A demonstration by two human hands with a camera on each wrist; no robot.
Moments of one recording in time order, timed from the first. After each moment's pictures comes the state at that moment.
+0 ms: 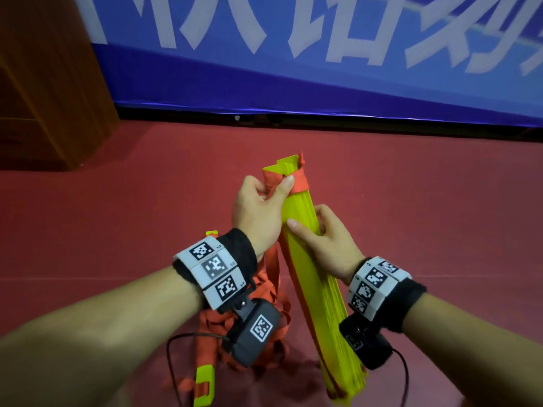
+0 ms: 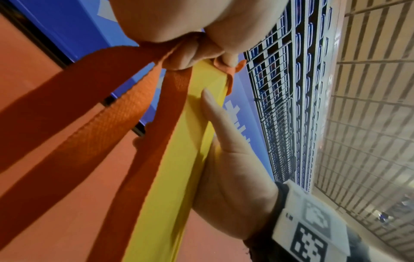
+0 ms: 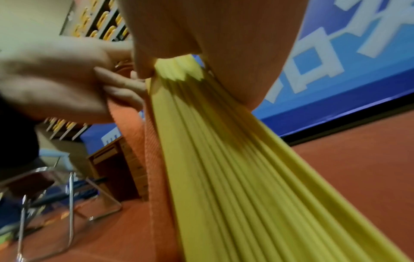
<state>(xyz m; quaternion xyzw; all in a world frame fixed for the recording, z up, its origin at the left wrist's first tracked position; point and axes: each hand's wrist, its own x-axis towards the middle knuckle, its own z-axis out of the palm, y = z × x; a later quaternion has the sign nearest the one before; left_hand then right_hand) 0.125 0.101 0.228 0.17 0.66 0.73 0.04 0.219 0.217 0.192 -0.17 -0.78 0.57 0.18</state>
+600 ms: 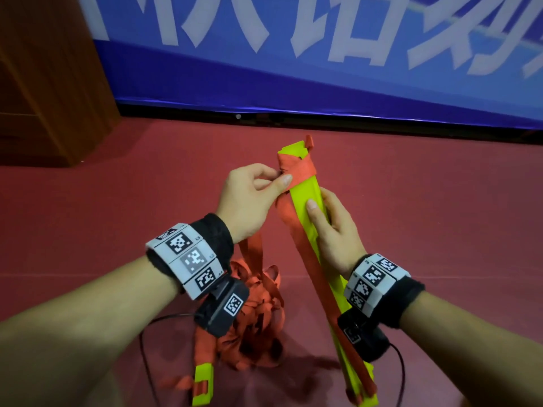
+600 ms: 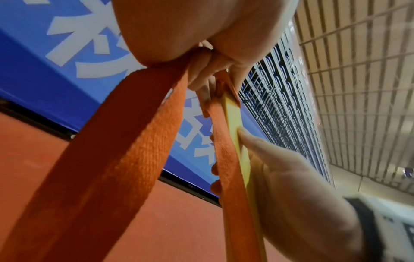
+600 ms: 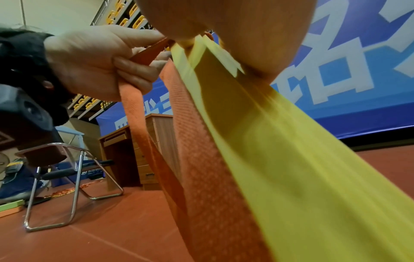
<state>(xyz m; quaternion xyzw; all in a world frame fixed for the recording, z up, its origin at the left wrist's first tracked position) 0.106 0.079 0.251 0.30 0.69 0.65 0.07 0.215 0.217 0.200 -0.14 -0.80 0.52 0.28</state>
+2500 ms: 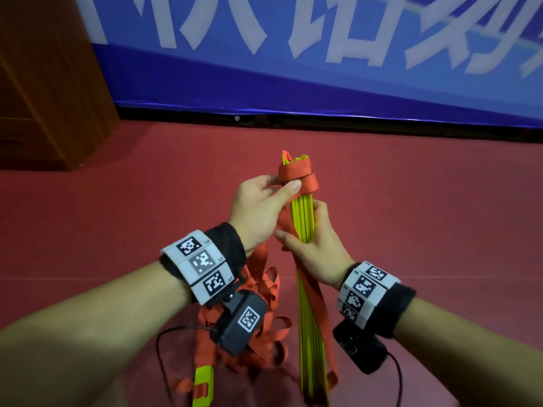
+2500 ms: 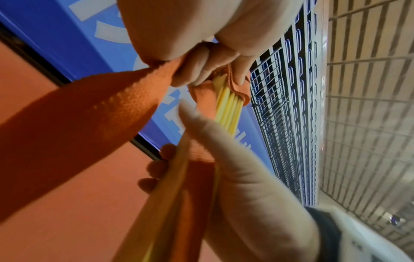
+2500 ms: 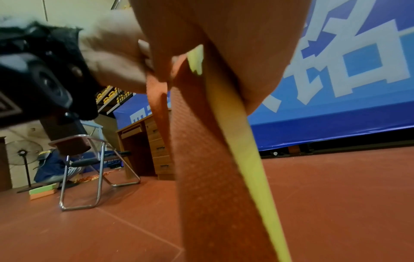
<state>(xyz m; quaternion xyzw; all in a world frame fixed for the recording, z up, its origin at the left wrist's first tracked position) 0.126 0.093 0.245 0.24 0.61 0.73 0.17 0.215 0.200 0.189 -0.15 -0.81 0.53 0.19</state>
